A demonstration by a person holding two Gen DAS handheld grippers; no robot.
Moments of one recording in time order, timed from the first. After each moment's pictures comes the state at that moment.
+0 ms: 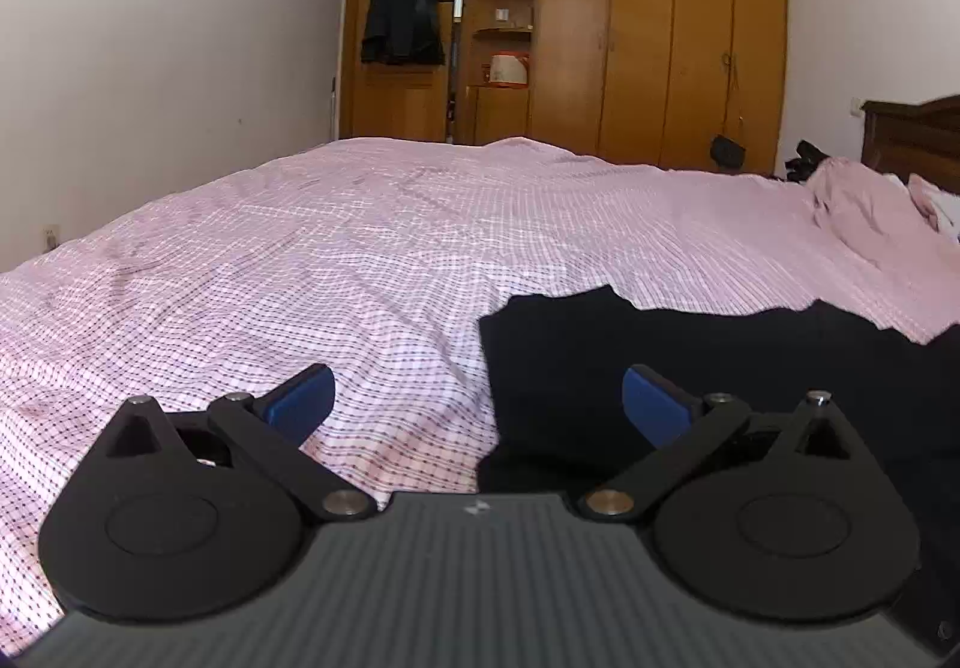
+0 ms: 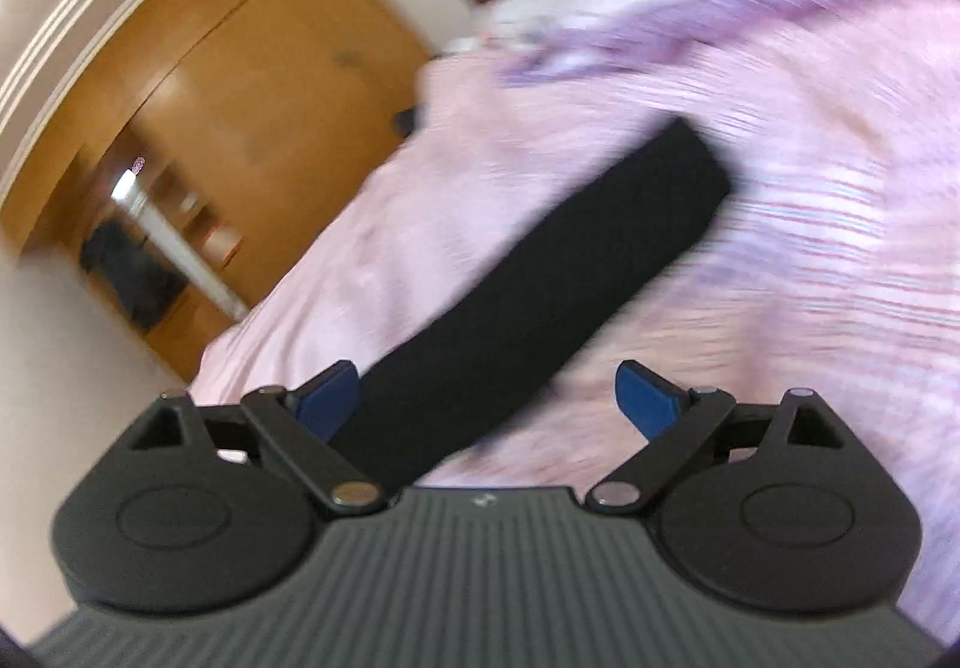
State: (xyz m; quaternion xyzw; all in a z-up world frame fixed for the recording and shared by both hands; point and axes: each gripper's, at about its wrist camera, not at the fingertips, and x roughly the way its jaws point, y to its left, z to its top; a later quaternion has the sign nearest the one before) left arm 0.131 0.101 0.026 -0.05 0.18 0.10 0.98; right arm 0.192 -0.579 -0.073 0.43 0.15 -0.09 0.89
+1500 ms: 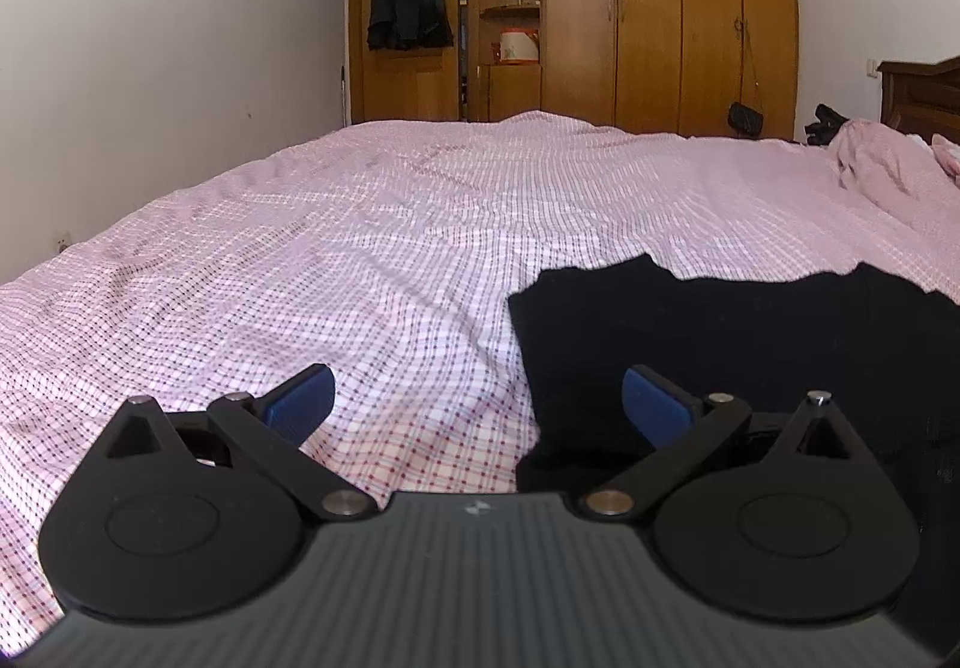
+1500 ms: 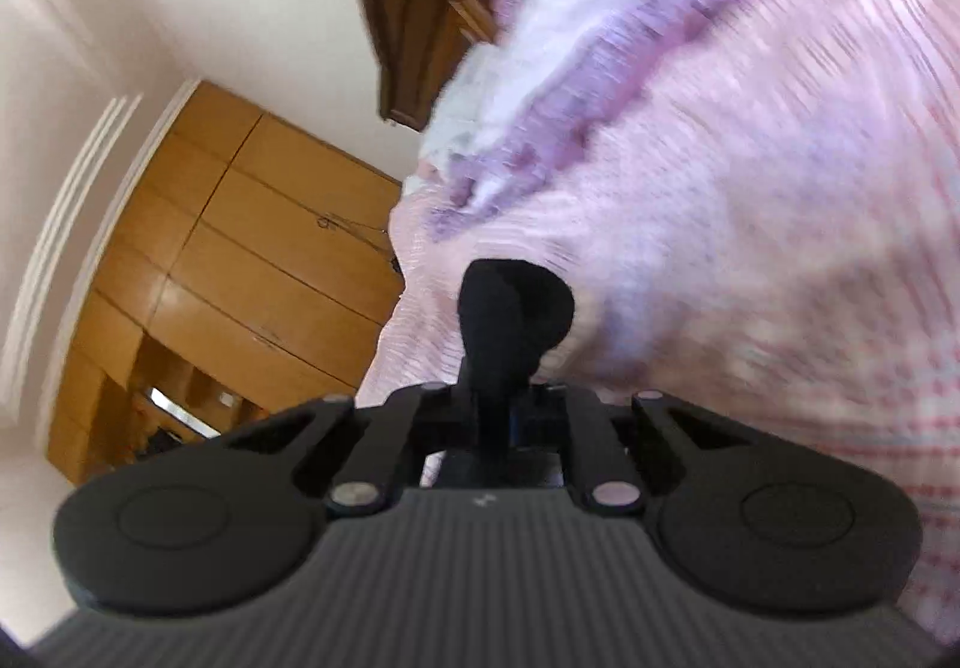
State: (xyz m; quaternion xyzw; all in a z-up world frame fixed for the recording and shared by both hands) left arm 0.162 0.114 0.007 -0.03 0.20 0.12 0.97; right arm 0.230 -0.644 -0.065 0.48 0.02 -0.10 0.87
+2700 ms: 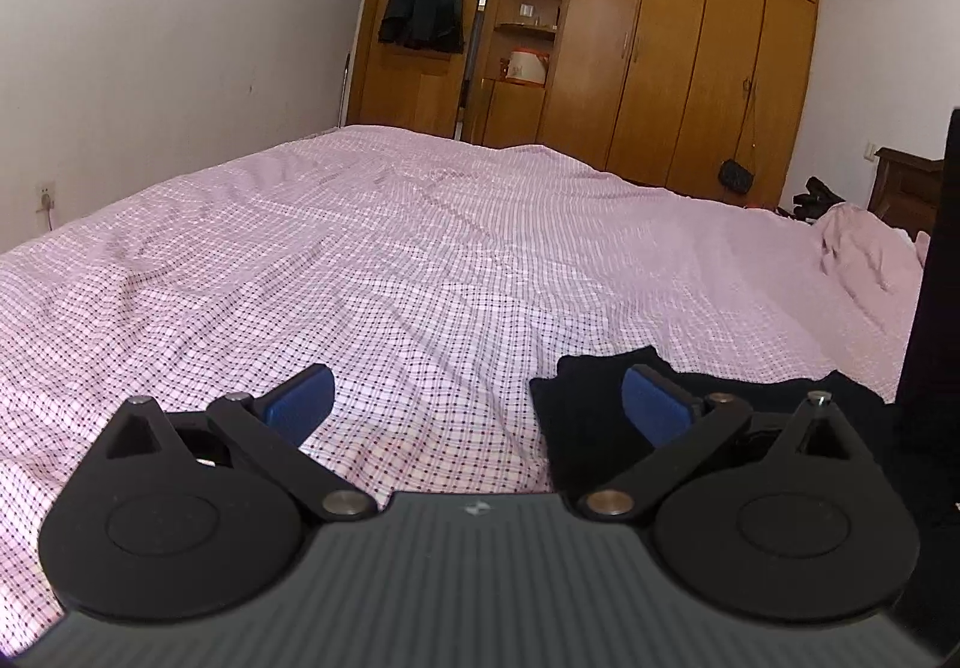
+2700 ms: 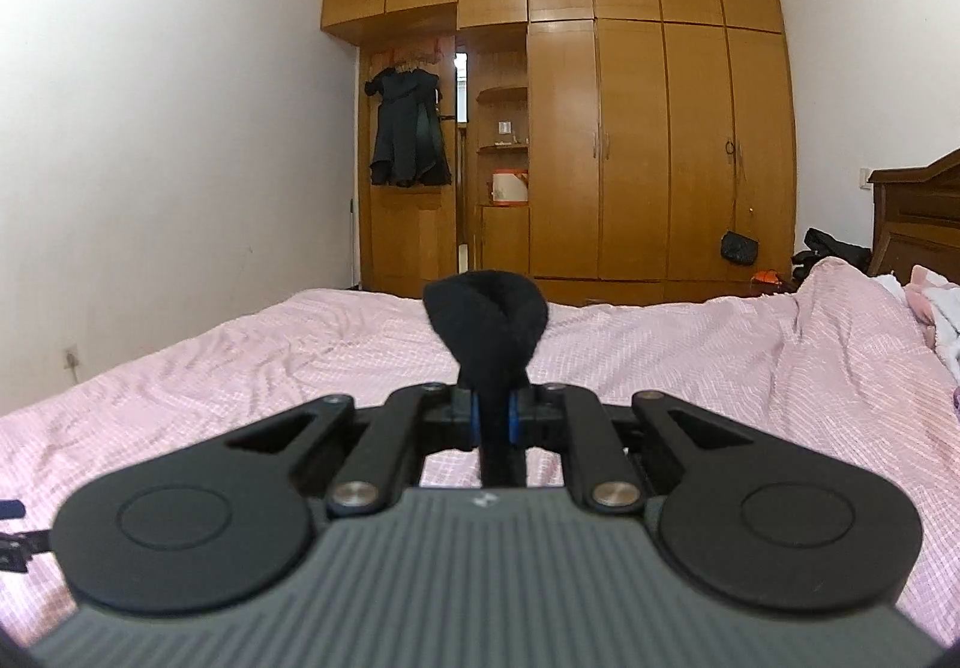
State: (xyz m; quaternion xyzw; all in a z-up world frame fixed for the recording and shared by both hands) left arm 0.152 0.168 0.061 -0.11 0.18 0.10 0.97; right arm 0.288 -0.181 0.177 -0.01 0.07 0.16 0.99
